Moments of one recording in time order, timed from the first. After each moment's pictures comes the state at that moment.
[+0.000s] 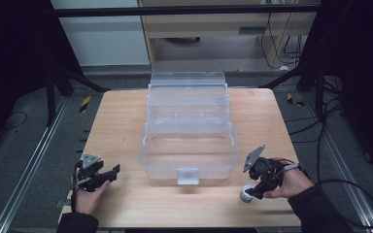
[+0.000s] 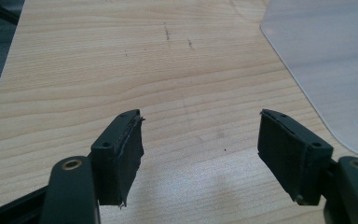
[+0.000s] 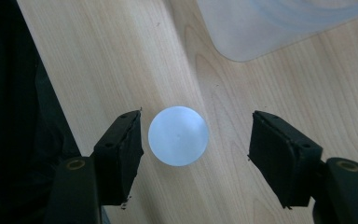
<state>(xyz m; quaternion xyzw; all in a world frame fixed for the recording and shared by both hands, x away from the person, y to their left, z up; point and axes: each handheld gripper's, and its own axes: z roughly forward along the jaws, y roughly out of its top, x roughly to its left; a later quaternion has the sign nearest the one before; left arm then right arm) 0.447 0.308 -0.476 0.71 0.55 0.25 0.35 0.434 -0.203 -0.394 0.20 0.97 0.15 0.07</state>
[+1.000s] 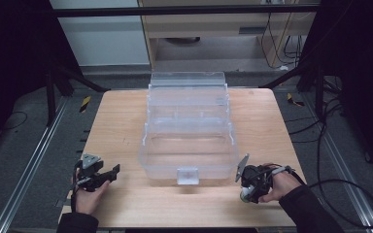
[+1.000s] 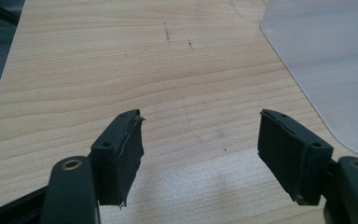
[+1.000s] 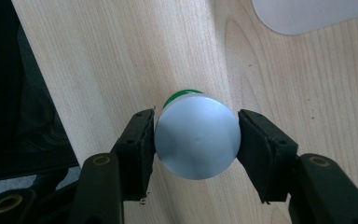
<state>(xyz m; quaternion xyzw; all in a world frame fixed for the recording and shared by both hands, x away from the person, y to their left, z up) 0.447 0.308 -0.476 0.71 0.55 0.25 0.35 0.439 -0.188 -0.430 0.16 0.98 0.07 0.03</state>
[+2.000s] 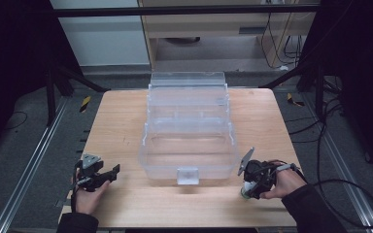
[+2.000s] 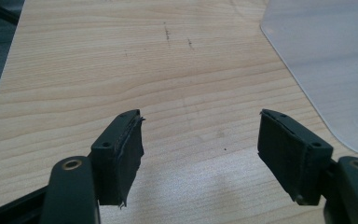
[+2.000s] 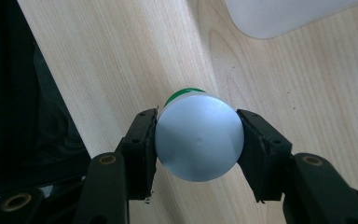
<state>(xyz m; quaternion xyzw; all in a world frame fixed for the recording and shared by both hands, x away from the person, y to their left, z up) 0.447 0.308 -0.476 0.71 0.55 0.25 0.35 0.440 -0.193 -0.409 0.20 0.98 0.09 0.03</state>
